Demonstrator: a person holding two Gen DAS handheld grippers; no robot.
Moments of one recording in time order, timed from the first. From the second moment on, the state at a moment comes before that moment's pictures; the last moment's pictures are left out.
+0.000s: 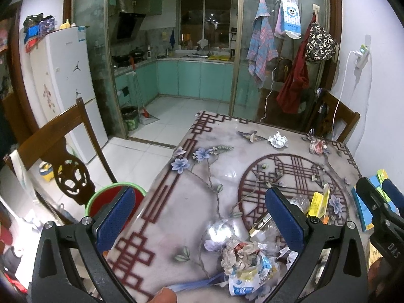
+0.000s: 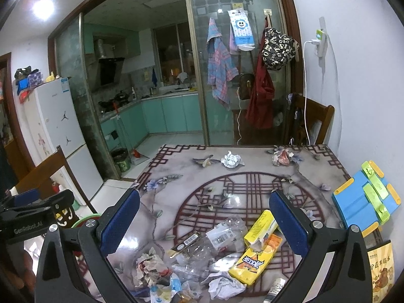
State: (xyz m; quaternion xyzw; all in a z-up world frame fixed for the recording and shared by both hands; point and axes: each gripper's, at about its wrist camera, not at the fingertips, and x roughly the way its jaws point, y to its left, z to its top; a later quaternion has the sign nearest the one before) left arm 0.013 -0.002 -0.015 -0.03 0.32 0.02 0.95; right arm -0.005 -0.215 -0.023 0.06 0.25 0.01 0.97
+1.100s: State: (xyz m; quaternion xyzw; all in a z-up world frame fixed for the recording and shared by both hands) left arm 0.020 -0.006 -0.011 -0.02 0.32 0.02 0.95; right arm -0.005 -0.219 -0.013 0.07 0.24 0.00 0.97
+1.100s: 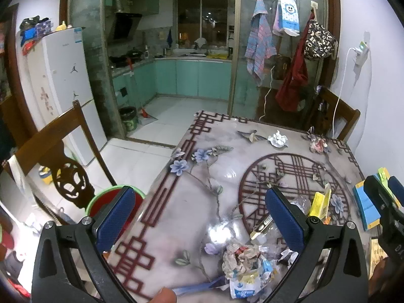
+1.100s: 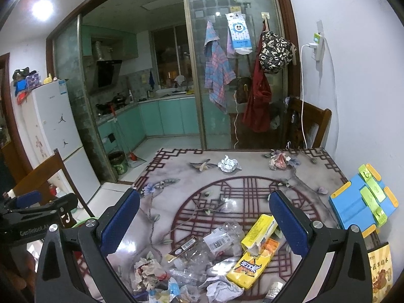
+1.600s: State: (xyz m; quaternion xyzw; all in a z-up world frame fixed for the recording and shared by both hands) left arm 0.021 -0.004 -0.011 -0.02 0.32 0.02 0.95; right arm -0.005 -0.220 -0.013 0.07 0.24 0.00 0.97
